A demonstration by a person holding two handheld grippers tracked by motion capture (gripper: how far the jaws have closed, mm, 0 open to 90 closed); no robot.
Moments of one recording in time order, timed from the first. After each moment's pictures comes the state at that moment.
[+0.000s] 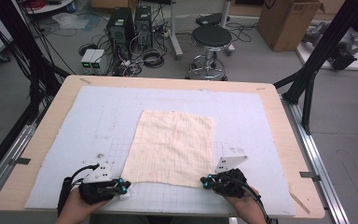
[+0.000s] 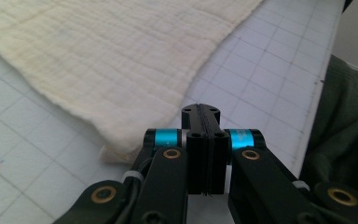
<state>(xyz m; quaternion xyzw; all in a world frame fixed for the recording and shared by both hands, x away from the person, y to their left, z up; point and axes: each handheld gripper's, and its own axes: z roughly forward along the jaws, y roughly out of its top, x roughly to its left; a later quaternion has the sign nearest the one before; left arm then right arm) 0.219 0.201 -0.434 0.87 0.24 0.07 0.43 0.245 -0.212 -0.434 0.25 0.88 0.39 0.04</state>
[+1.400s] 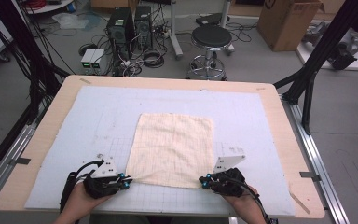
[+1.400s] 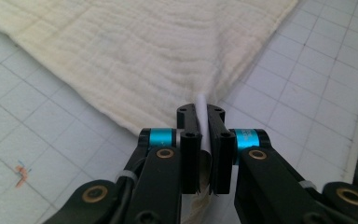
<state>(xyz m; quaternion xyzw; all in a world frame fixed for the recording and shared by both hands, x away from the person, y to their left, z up) 0.236 0.197 -0.437 0.88 0.25 0.09 0.40 0.248 -0.208 -0.433 0.25 0.88 0.40 0.04</state>
